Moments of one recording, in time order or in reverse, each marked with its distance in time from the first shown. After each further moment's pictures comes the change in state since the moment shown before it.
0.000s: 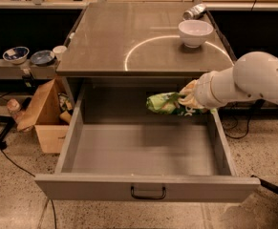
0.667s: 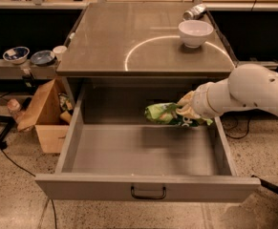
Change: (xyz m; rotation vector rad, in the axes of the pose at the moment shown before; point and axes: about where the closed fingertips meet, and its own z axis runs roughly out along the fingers) arm 0.011 0.028 0.021 -0.058 0.000 0.064
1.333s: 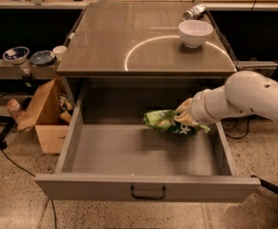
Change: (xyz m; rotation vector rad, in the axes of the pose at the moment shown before) arm 0.008 0.021 0.014 -0.049 0.003 0.052
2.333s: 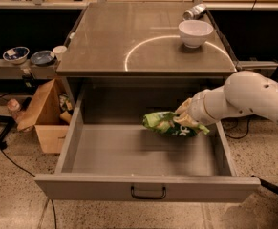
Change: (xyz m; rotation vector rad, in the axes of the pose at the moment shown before) arm 0.000 0.001 0.000 -0.001 0.000 0.001
